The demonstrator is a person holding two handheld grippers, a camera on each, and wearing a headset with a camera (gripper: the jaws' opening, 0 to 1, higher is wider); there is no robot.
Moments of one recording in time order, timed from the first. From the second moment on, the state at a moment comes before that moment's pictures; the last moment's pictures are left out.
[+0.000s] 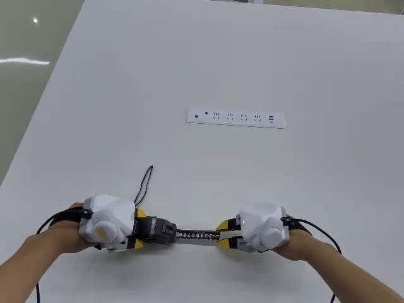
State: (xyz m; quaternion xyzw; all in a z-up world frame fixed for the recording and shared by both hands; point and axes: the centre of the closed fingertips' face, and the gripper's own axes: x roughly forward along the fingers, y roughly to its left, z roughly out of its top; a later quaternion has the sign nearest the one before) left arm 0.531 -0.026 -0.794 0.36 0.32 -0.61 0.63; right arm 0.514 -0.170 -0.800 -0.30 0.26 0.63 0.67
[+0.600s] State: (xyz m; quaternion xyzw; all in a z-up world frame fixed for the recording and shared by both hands) left arm 0.531 -0.026 -0.795 0.36 0.32 -0.61 0.63; right arm 0.513 -0.183 -0.801 -0.30 0.26 0.63 0.67
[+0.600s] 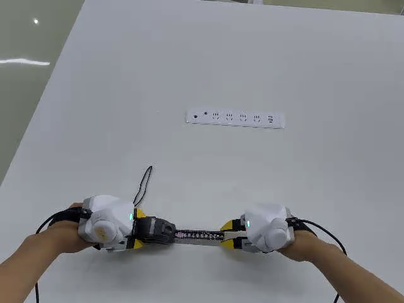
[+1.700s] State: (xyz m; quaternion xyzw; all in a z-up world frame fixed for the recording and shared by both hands) left arm 0.531 -0.027 -0.794 0.36 0.32 -0.61 0.63; right arm 0.513 -0.201 -0.798 -0.29 0.26 0.63 0.67
